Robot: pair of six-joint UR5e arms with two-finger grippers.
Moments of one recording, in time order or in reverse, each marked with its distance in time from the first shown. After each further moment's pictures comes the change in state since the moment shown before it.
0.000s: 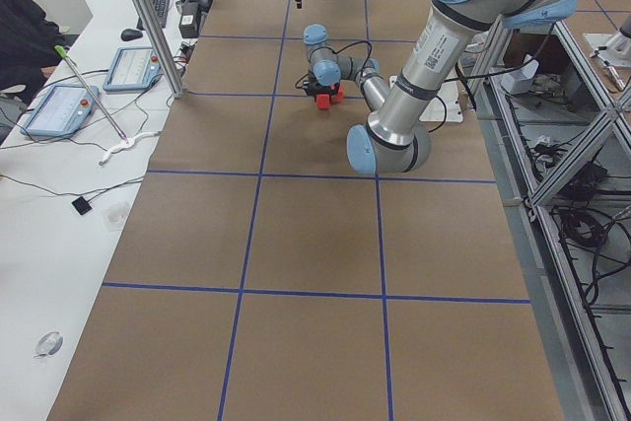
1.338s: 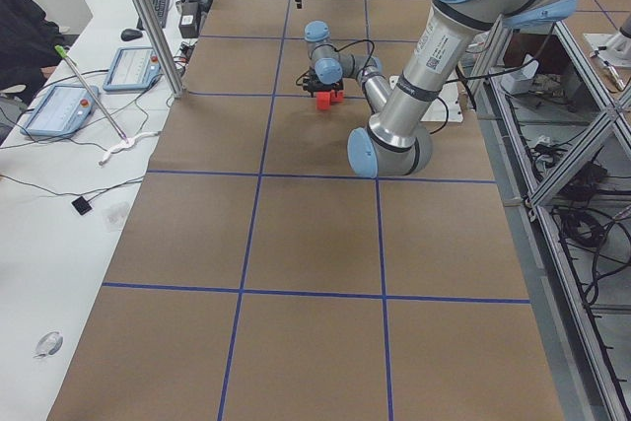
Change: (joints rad) left arm -0.009 0.057 -0.114 0.030 -0.016 0.037; right arm 0.000 -0.001 -0.005 0.000 0.000 0.000
